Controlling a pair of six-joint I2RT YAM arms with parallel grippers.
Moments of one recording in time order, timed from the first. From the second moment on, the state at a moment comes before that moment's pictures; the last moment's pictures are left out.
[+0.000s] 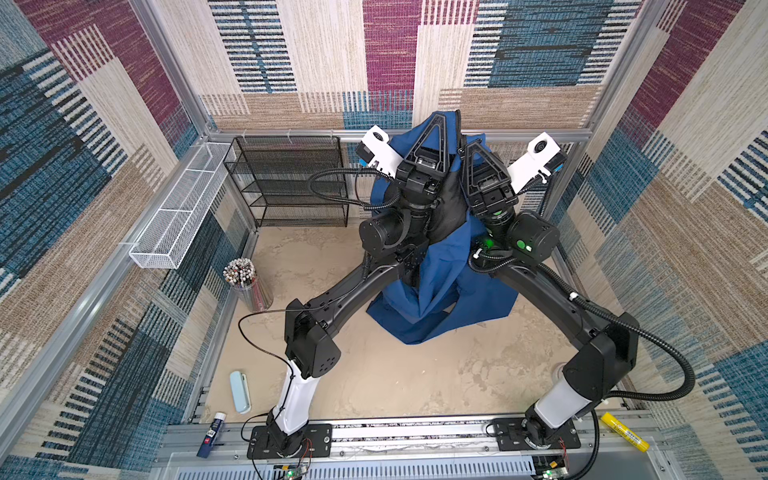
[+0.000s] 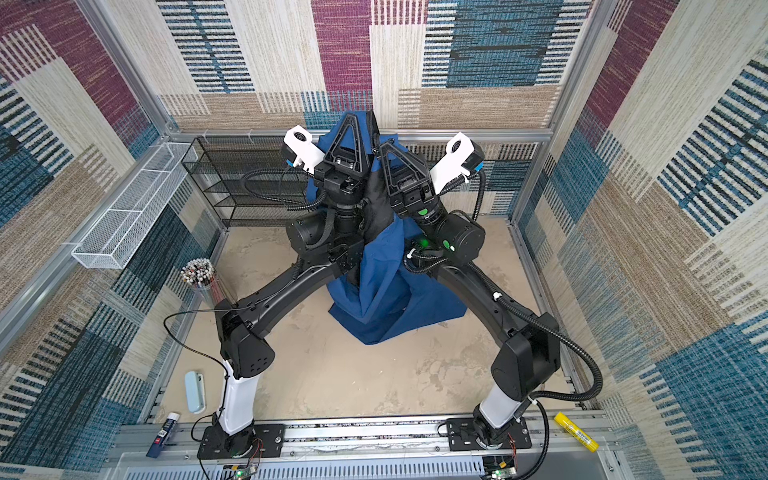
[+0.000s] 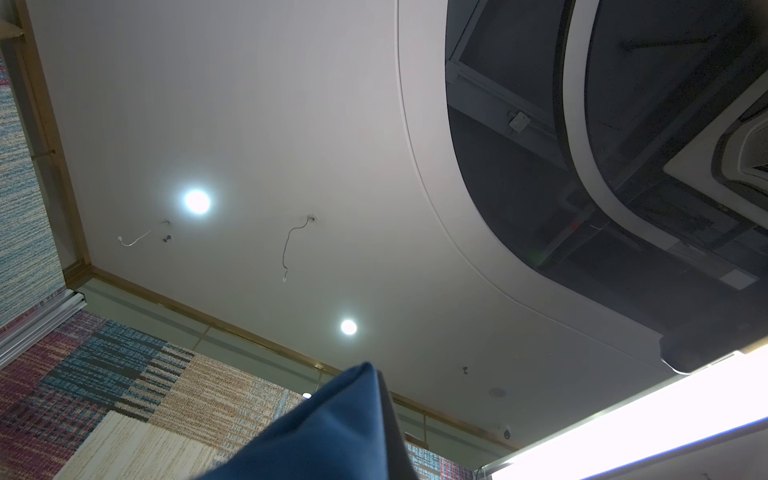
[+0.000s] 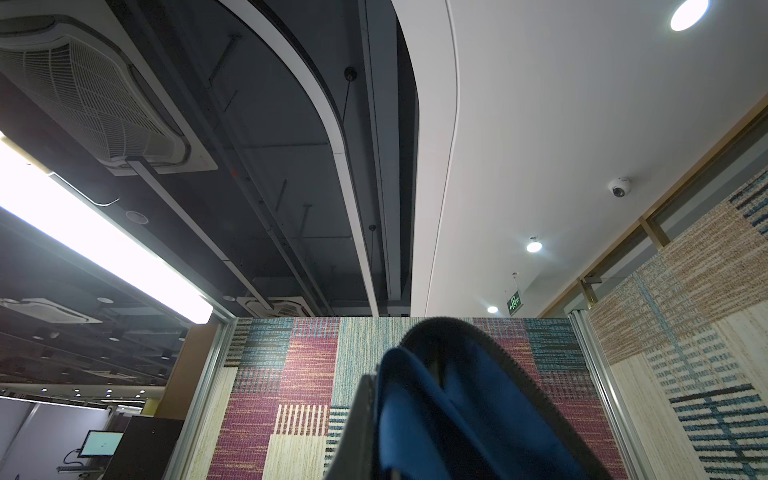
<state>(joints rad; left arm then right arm) -0.85 2.06 2.19 1.29 0.06 -1.15 0.55 1.64 1.61 1.41 -0.44 1.03</state>
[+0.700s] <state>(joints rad) -0.85 2.00 2.10 1.29 0.08 -1.10 0.54 1.59 1.52 1.41 -0.42 0.98</state>
